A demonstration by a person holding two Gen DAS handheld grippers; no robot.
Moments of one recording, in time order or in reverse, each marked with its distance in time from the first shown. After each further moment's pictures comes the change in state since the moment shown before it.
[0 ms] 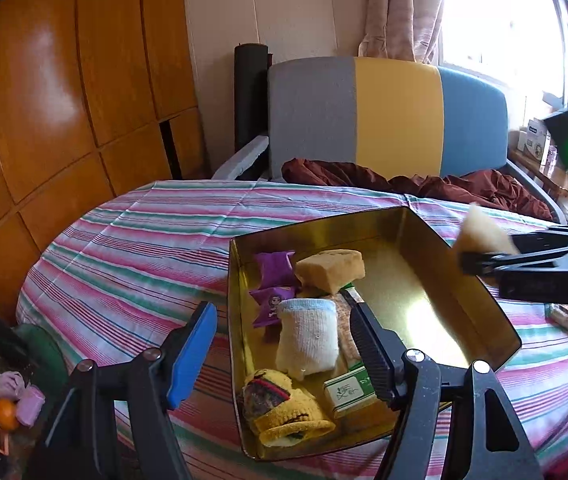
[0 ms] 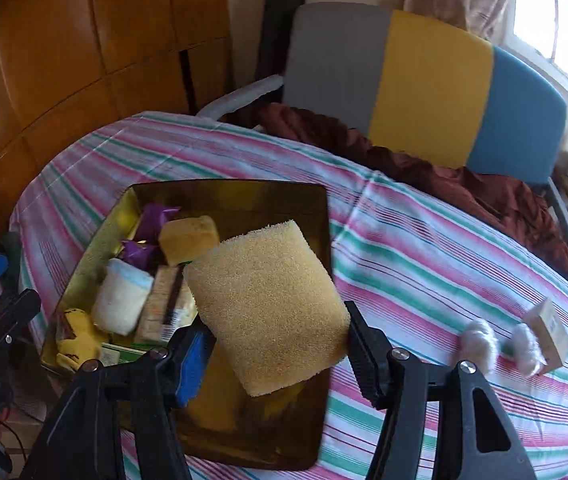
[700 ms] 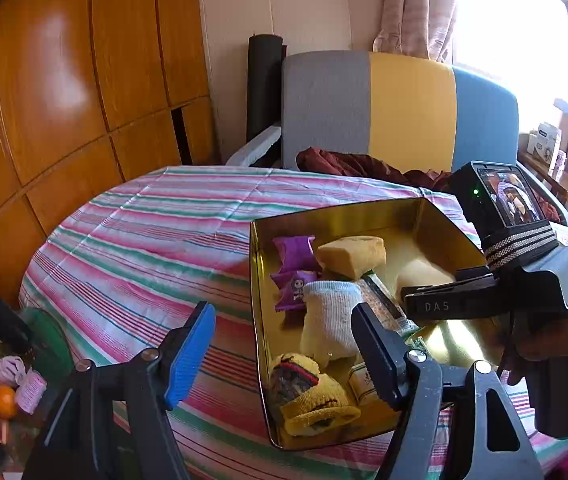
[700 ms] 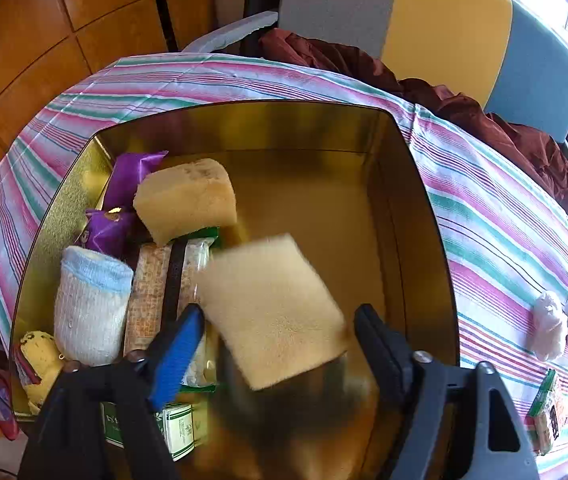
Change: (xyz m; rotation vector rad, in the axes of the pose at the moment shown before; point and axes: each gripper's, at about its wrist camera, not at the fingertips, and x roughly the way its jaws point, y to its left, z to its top) left arm 0.007 0.020 -0.013 -0.042 0.036 0.009; right arm 0.092 0.031 -0.003 0.062 0.194 -0.041
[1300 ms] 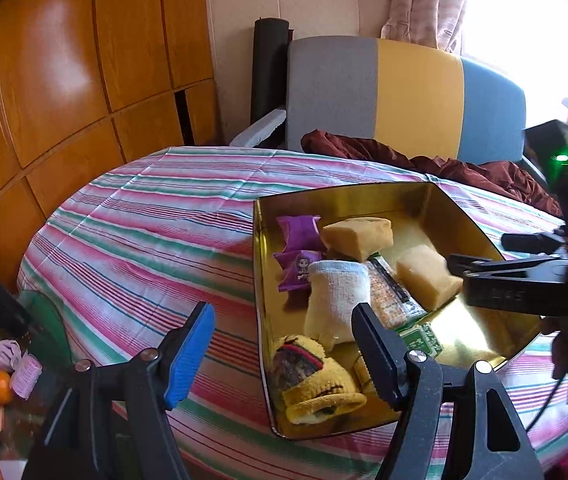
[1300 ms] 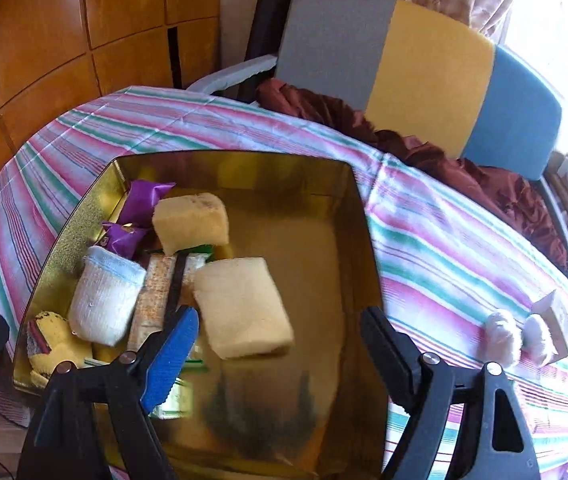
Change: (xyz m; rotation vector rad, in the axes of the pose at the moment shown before) left arm 0.009 0.002 -0.007 -0.016 0.054 0.003; right arm -0.056 -0.006 -0.020 -0.050 -0.173 -0.087
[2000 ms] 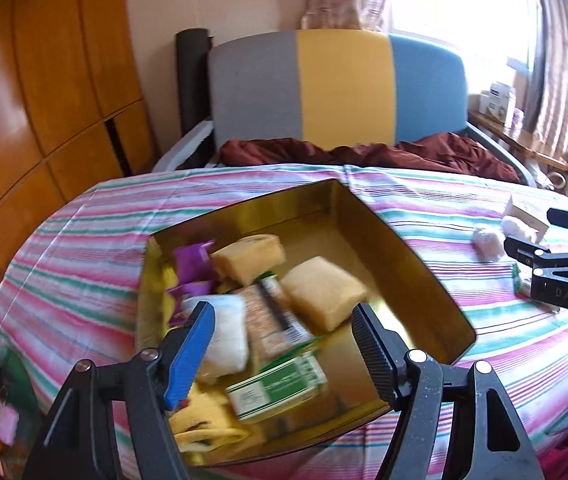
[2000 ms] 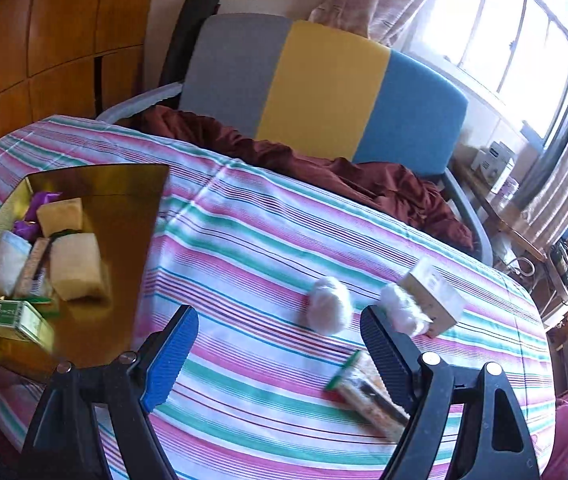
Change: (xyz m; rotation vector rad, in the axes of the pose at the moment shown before) left arm 0.000 -0.102 0.024 0.188 0.002 -0.142; right arm -0.063 -0.128 -0.051 0.075 -0.087 -0.260
